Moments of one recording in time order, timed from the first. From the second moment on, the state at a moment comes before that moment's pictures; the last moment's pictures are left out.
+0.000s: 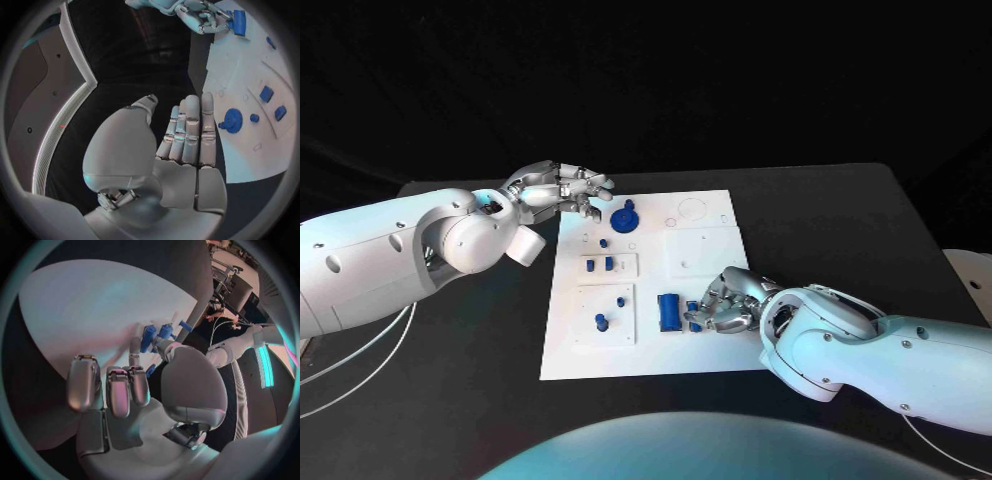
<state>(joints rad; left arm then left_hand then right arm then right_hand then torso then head) 1.19 -0.90 -0.03 1.45 -0.19 0.02 0.17 1.35 -0.16 0.24 0.28 0.25 0.80 0.19 0.36 0.32 1.00 0.12 0.37 0.12 1.05 0.06 1.10 0.43 0.17 0.97 0.16 0.40 1.00 1.04 -0.89 -0.17 1.88 -1.29 -0.45 -0.64 1.02 -0.27 0.53 0.29 0.08 1.09 0.02 0.38 0.72 1.47 -0.04 1.48 1.31 1.46 -0.10 1.57 1.31 0.06 1.47 0.01 1.24 1.31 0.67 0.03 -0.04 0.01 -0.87</state>
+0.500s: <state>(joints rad) 1.19 -0.90 -0.03 1.45 -0.19 0.02 0.17 1.35 -0.16 0.24 0.28 0.25 0.80 0.19 0.36 0.32 1.00 0.12 0.37 0.12 1.05 0.06 1.10 0.43 0.17 0.97 0.16 0.40 1.00 1.04 -0.90 -0.17 1.89 -1.29 -0.45 -0.64 0.98 -0.21 0.27 0.30 0.10 1.10 0.02 0.38 0.72 1.47 -0.04 1.48 1.31 1.46 -0.10 1.57 1.31 0.06 1.47 0.01 1.24 1.31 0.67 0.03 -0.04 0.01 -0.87</state>
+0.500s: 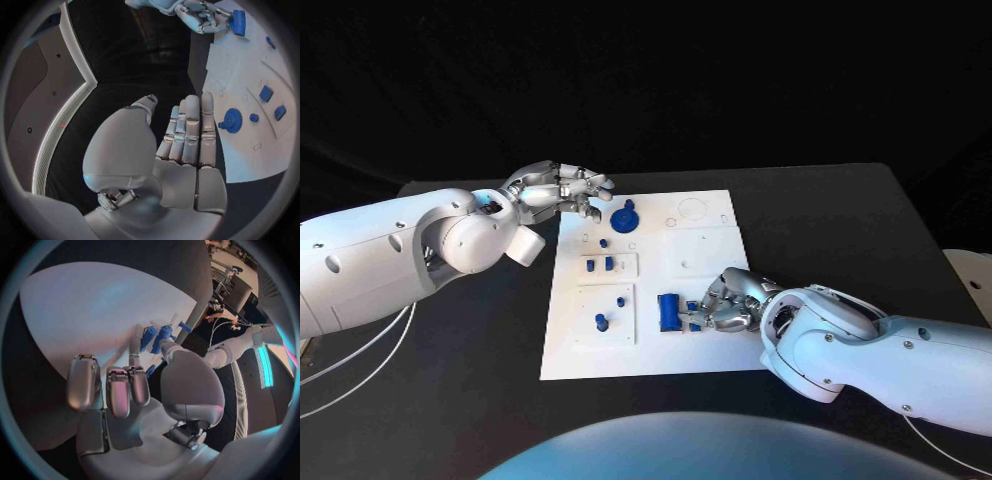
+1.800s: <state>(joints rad) 1.19 -0.90 -0.03 1.45 -0.19 0.02 0.17 1.35 -0.16 0.23 0.28 0.25 0.80 0.19 0.36 0.32 1.00 0.12 0.37 0.12 1.05 0.06 1.10 0.43 0.17 0.97 0.16 0.40 1.00 1.04 -0.94 -0.17 1.90 -1.28 -0.41 -0.56 1.12 -0.21 0.31 0.29 0.11 1.10 0.02 0.36 0.72 1.47 -0.04 1.48 1.31 1.46 -0.10 1.57 1.31 0.06 1.47 0.01 1.24 1.31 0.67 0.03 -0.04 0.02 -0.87</state>
